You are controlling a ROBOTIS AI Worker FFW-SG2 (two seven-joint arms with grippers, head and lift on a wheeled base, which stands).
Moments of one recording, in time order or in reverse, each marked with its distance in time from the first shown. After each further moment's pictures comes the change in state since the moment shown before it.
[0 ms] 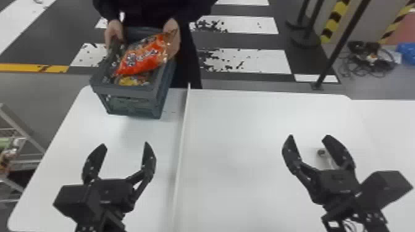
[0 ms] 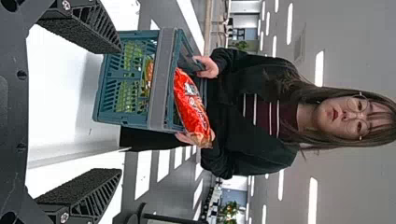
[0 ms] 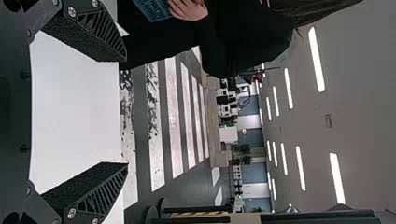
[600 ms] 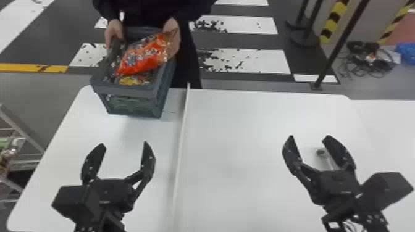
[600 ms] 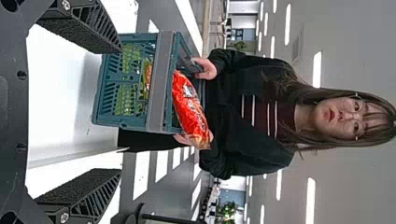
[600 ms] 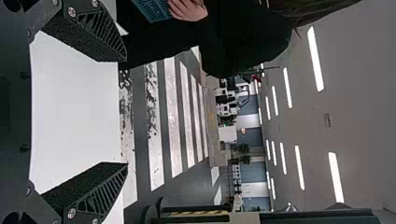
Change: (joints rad) left arm 0.000 0.000 0.000 0.002 -0.002 -0.009 0.000; right arm 0.006 0.000 -0.002 0.001 -0.001 -0.009 0.000
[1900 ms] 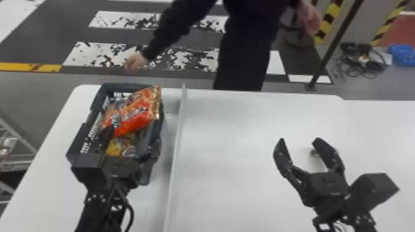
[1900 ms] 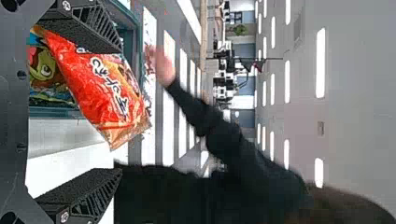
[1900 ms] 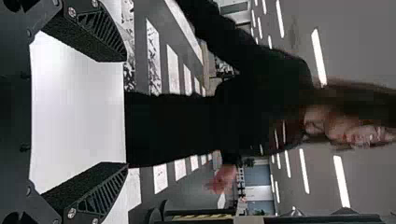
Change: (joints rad) left arm -0.160 0.006 -0.034 0.025 -0.043 0.166 -0.030; right arm 0.008 0.000 0.014 -0.001 0.009 0.009 0.000
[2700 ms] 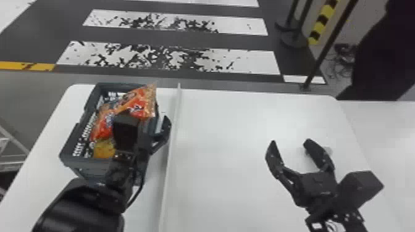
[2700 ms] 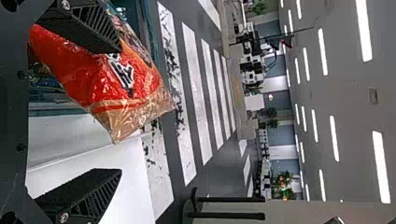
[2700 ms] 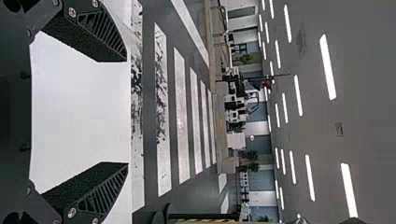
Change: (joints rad) left arm -0.286 -0.003 -0.080 0.201 -0.067 0.234 0.013; right arm -0.015 -0.020 0.011 0.016 0.006 0.018 -0.001
